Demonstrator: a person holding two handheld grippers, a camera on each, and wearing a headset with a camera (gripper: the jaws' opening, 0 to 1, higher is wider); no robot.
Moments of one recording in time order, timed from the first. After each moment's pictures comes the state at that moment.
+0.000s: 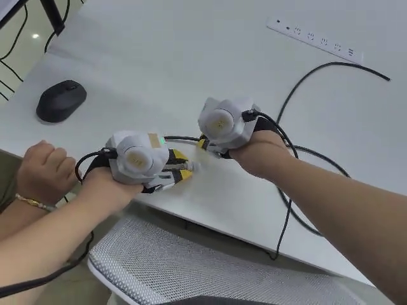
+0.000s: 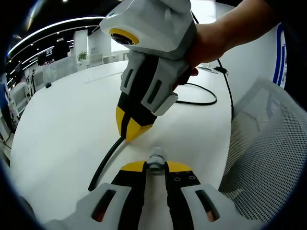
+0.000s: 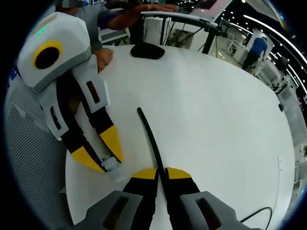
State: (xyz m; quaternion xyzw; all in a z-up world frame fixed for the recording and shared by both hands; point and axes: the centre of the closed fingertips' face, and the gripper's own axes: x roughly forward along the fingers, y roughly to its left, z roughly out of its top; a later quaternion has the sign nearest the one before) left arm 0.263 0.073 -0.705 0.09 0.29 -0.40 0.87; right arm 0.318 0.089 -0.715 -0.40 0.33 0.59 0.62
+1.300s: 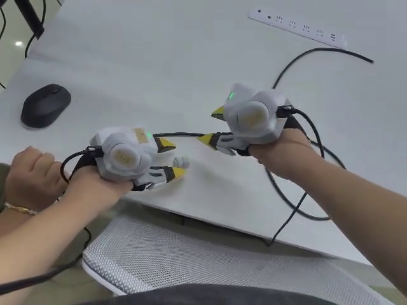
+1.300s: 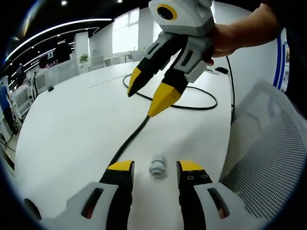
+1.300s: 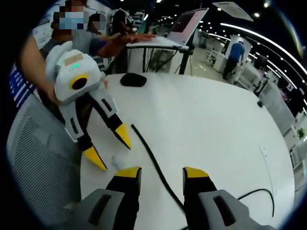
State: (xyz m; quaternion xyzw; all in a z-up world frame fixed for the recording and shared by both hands) left arm 0.265 0.077 -0.689 0.09 0.28 -0.39 0.87; right arm 0.327 0.051 -0.643 -0.31 0.28 0.56 0.71
